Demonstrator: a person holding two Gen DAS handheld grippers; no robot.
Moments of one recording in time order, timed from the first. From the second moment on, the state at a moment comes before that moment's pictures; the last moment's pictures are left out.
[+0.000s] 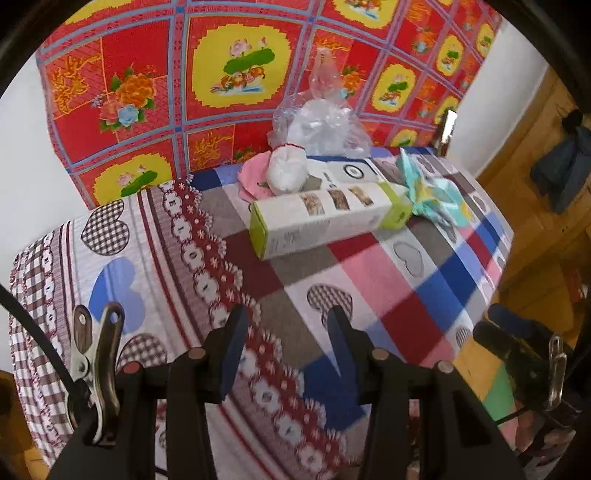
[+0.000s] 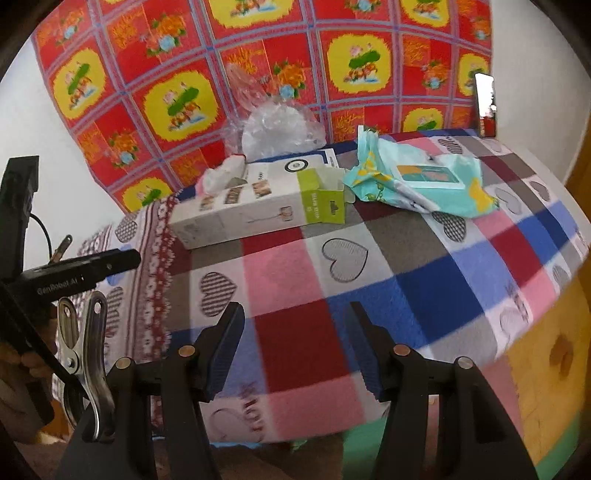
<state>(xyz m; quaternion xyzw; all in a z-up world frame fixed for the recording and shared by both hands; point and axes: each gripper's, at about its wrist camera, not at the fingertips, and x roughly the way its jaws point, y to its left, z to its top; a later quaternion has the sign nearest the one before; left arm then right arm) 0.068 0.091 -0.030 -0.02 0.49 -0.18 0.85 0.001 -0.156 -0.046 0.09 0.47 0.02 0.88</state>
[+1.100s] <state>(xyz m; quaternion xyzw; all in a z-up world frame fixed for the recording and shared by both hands) 0.165 0.052 -0.091 -0.05 0.51 -0.07 0.86 0.159 -0.185 -0.116 0.02 0.50 0.16 0.85</state>
